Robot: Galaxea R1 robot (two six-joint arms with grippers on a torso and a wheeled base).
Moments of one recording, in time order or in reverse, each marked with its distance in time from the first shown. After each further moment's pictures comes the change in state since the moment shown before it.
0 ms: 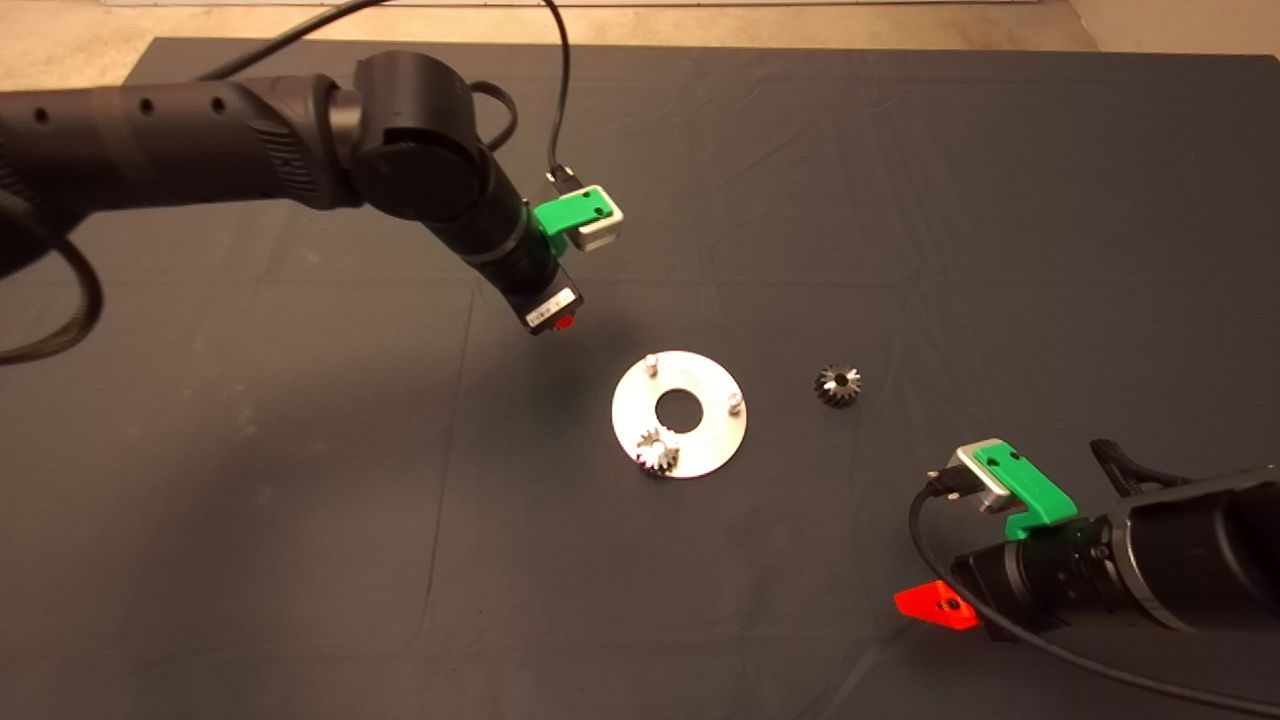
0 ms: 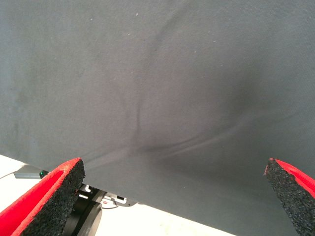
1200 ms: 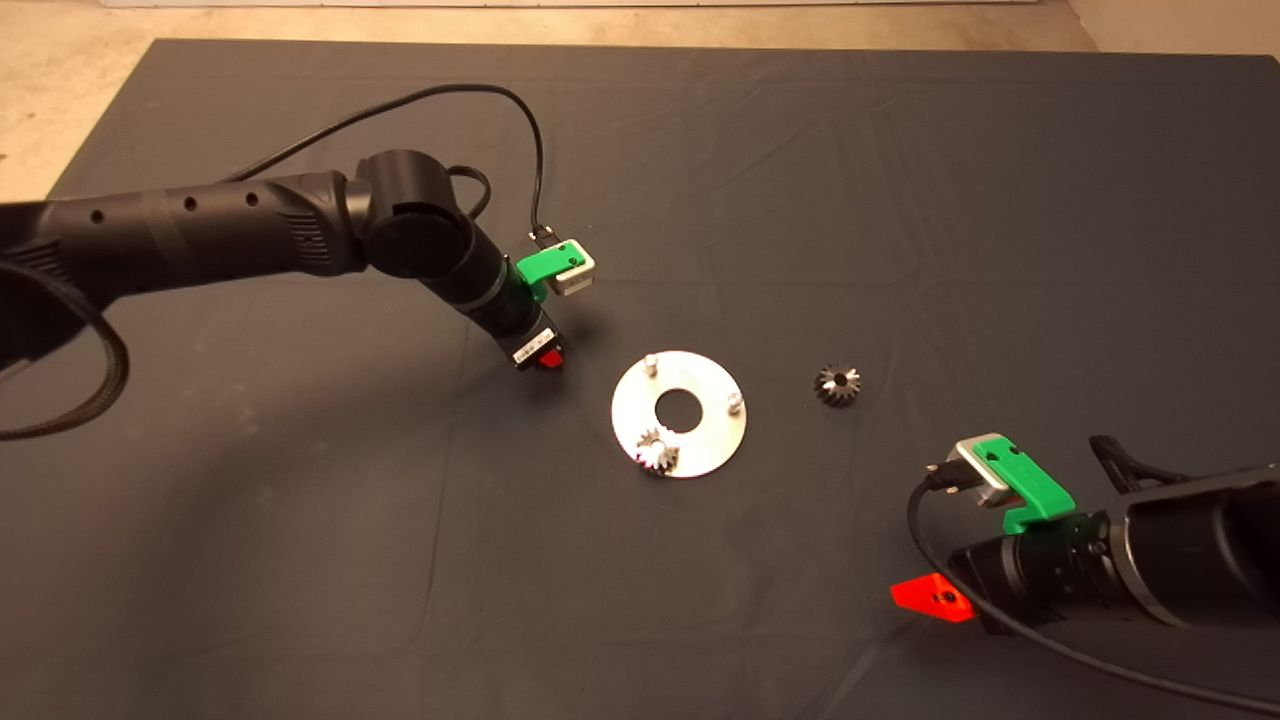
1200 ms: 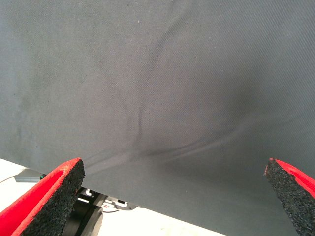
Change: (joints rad) left arm 0.144 -0.051 -0.198 -0.009 -0.149 0.188; right arm -0.005 0.001 0.000 -0.027 0.000 0.007
